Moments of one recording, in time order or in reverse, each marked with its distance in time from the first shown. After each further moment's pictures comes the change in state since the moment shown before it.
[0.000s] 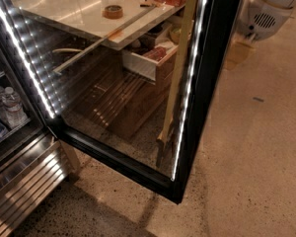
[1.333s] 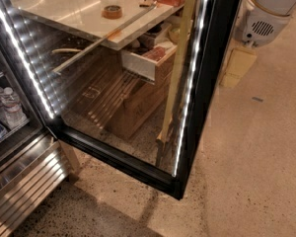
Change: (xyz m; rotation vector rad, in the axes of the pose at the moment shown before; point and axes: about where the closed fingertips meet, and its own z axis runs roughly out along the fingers) arm -0.012 0.014 0.006 0.023 -0.014 -0.063
